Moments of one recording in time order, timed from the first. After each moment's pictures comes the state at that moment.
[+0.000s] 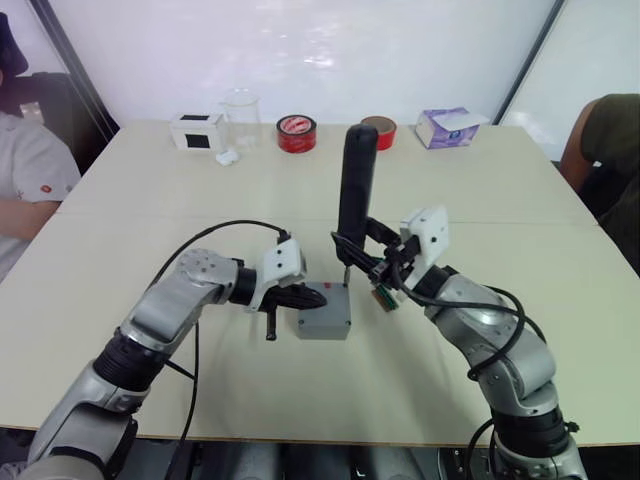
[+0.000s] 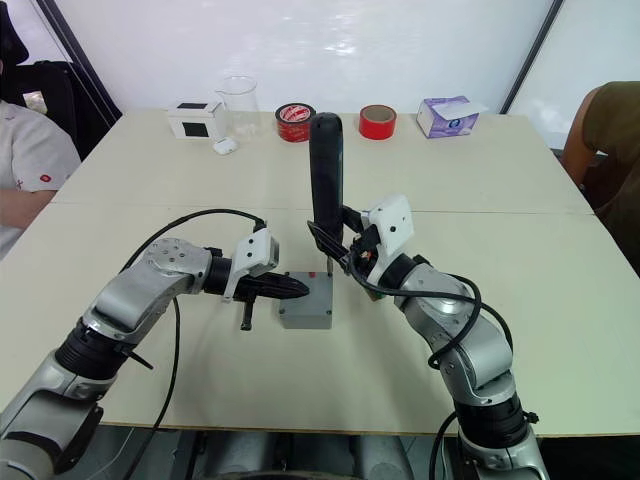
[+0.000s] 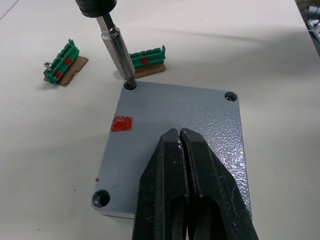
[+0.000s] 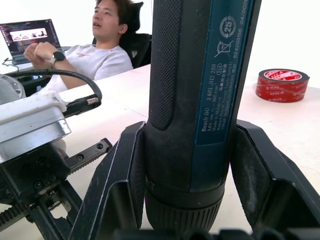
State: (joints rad) left arm -0.54 0.62 -0.34 -0.18 -0.30 0.57 -1.11; right arm -0.27 -0.32 0.10 -0.54 0.46 0.59 0.36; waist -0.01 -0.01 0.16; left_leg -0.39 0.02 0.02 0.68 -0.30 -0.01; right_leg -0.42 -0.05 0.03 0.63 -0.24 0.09
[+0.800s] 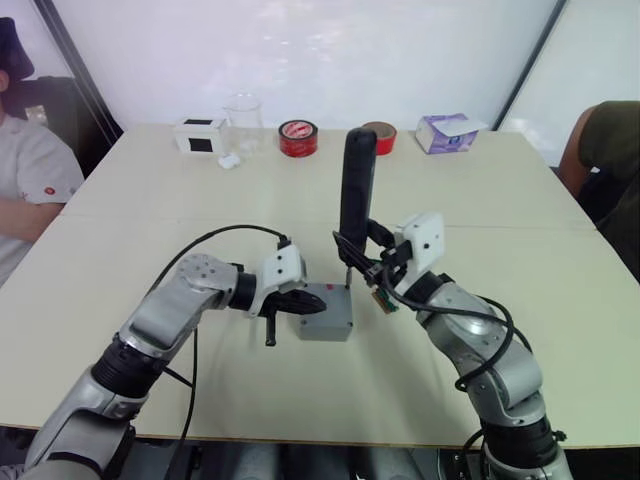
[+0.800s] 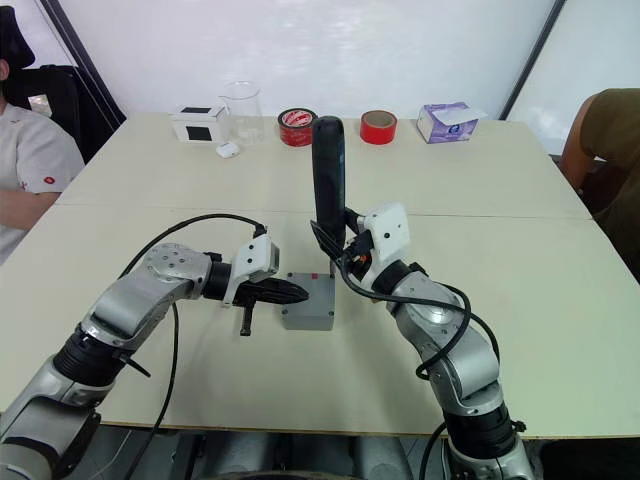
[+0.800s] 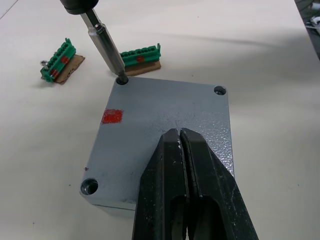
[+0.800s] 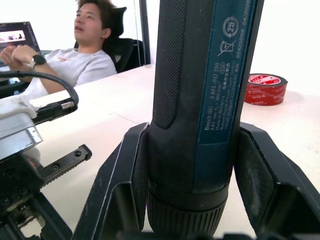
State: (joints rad) left arm -0.51 0.63 -0.34 -0.21 -0.29 0.58 -1.11; right arm -0.21 -0.25 0.14 -0.55 0.37 0.55 0.26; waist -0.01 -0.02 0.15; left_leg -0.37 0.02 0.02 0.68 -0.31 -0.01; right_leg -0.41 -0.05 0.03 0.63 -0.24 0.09
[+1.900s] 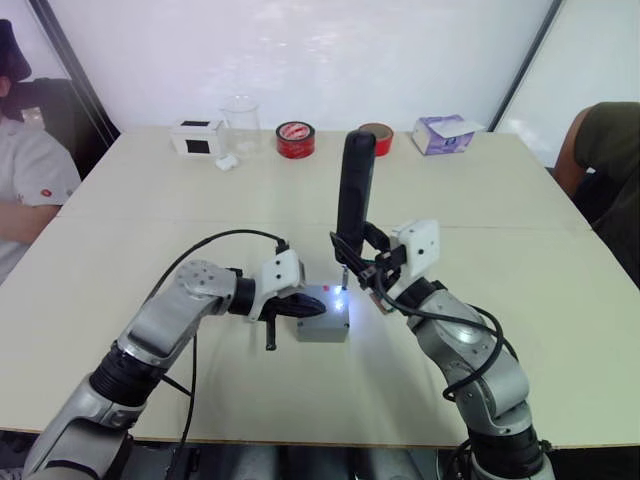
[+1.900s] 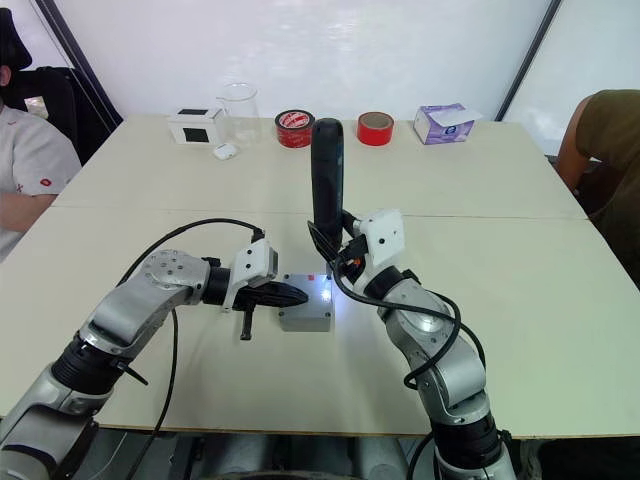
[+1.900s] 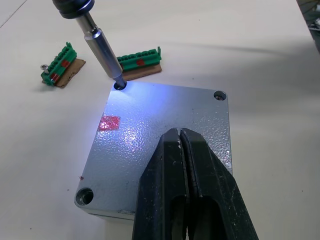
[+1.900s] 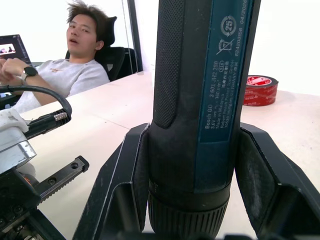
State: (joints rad) left arm -0.47 0.63 -0.34 -0.23 -0.28 0.56 -1.08; right arm -0.17 -0.20 0.16 -0.56 0.32 0.53 0.24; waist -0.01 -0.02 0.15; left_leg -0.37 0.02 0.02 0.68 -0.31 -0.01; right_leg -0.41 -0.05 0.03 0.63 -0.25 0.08
